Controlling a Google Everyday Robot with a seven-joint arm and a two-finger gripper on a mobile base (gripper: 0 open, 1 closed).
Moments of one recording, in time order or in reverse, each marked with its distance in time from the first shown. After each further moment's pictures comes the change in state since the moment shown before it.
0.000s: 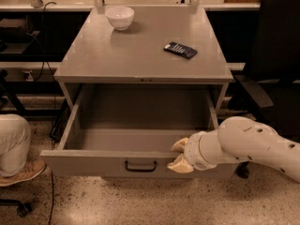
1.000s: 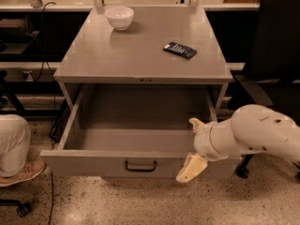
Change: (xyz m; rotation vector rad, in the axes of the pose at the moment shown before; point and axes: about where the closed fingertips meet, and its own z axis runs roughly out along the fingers) arm 0.003 -0.025 -0.035 0.045 0.016 -0.033
